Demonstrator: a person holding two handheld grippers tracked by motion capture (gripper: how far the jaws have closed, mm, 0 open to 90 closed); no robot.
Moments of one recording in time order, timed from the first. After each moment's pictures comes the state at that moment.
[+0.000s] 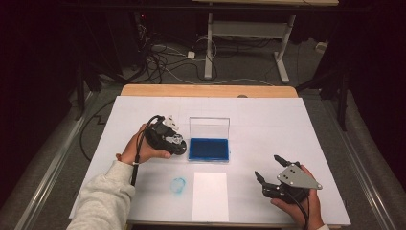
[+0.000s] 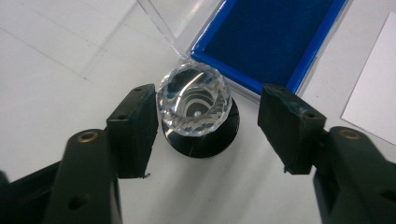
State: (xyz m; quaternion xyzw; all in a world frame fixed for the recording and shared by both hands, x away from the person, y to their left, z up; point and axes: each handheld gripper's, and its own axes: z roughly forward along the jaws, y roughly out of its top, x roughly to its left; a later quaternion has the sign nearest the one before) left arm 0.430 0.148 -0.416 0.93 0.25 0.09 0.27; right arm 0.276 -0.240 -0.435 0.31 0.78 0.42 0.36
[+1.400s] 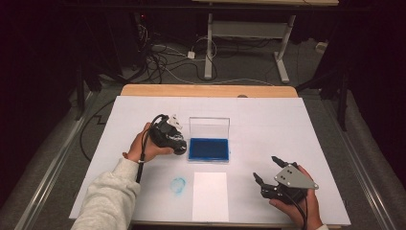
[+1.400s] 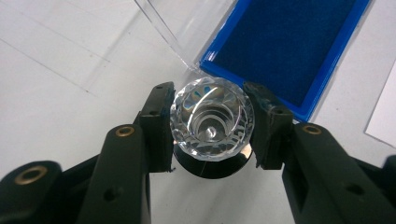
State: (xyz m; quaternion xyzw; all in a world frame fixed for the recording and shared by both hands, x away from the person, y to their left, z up) left arm 0.439 0.141 -0.423 0.93 0.24 0.11 0.26; right arm 0.277 -0.238 -0.438 0.31 0.79 0.41 0.35
